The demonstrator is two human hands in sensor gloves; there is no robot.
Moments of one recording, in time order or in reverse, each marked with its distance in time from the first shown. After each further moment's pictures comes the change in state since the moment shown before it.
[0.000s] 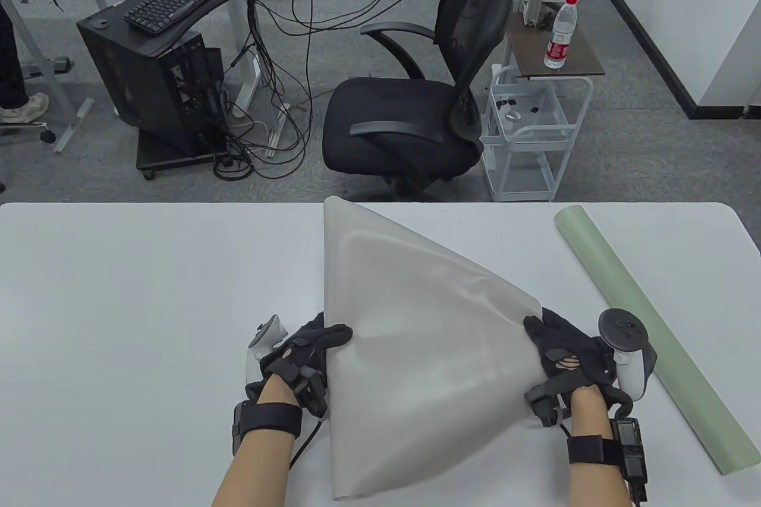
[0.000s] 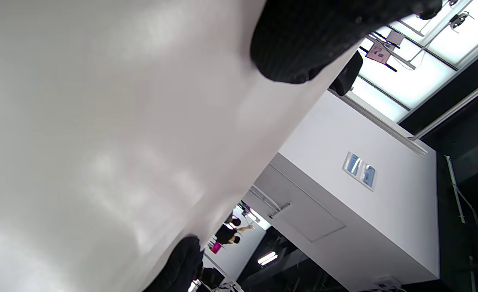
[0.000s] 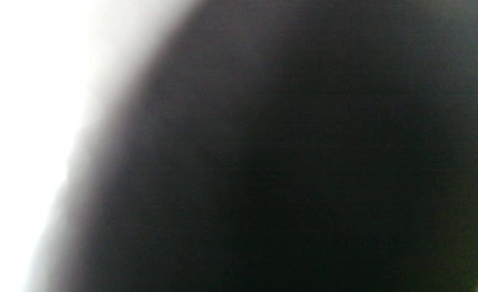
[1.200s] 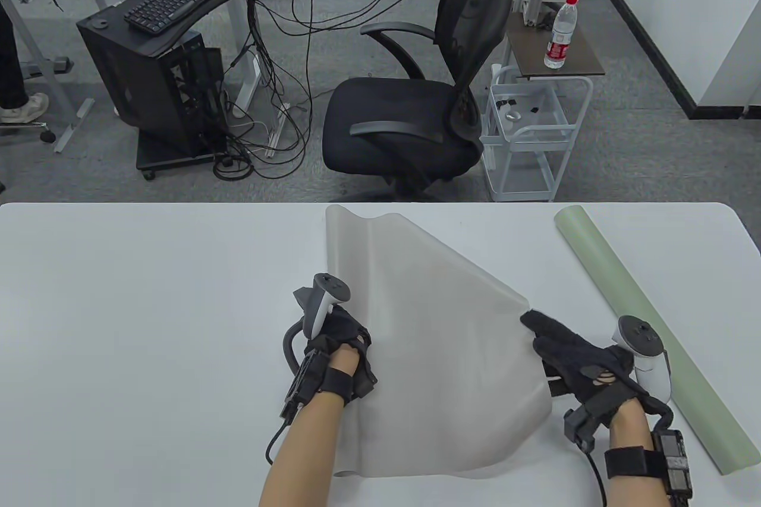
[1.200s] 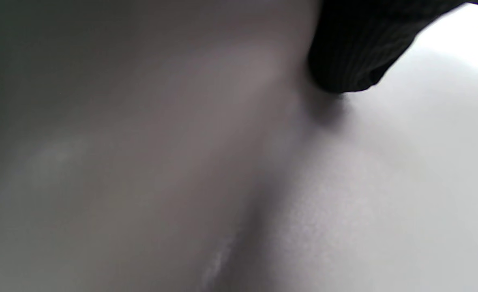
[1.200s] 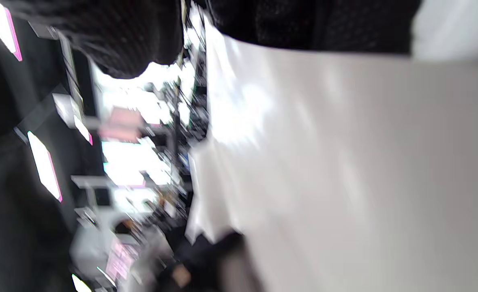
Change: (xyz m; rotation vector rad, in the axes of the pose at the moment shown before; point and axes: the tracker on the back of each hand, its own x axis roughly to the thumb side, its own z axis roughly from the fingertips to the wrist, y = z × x) left_hand 0.036 -0.044 -0.051 0.776 0.531 -1.222; right_hand -0.009 -0.014 0.022 0.478 0.045 -0.038
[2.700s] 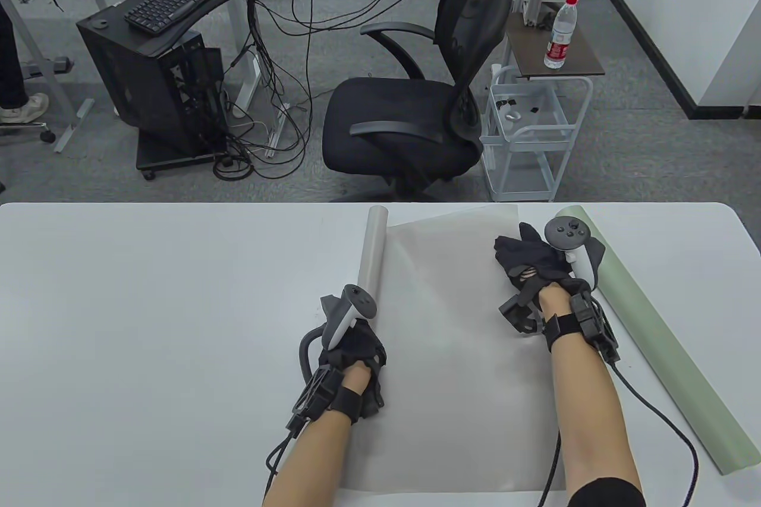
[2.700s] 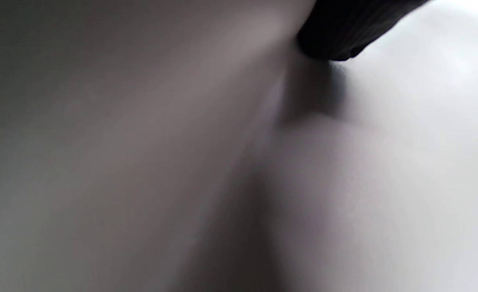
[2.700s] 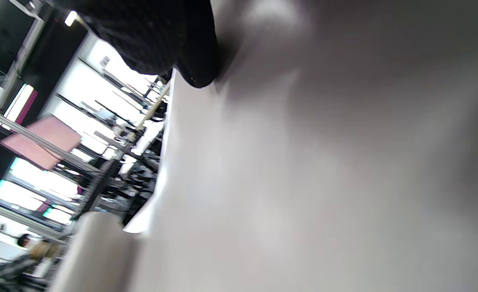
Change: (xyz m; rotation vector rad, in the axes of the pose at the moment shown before) left_hand 0.016 -0.026 0.019 -0.021 -0.144 -0.165; right_hand 0.070 -0.045 -0.171 -0.470 0.089 0.394
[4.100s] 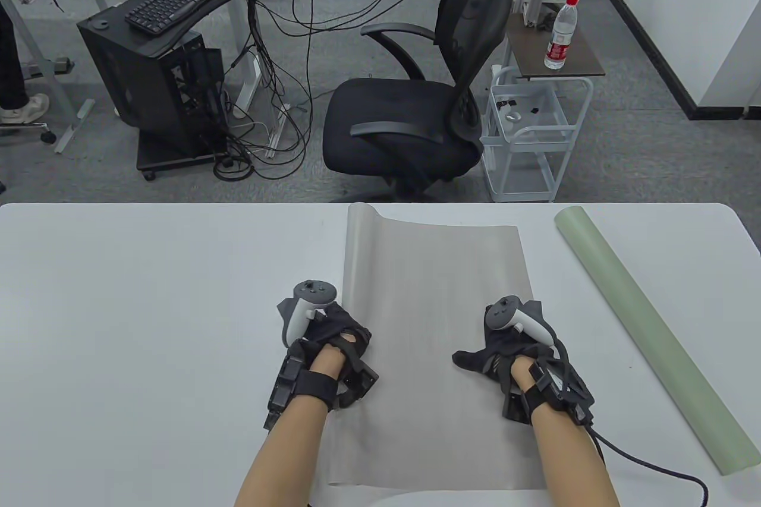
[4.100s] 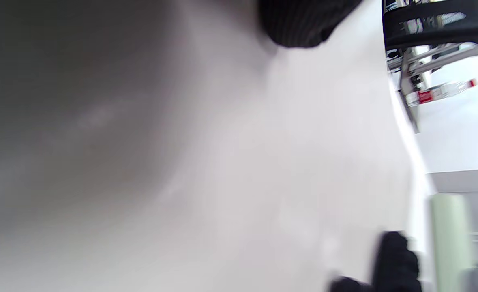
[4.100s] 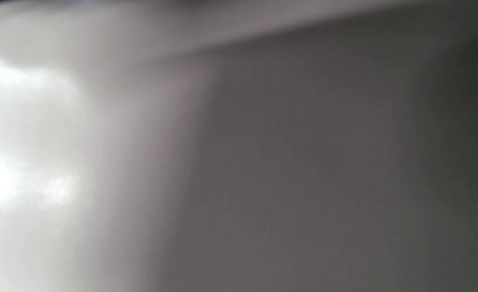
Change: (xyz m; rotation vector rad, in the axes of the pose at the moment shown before) left_hand -0.044 0.029 -0.005 -0.289 -0.152 0.652; right_hand -0.047 0.106 0.081 0.509 0.255 0.539
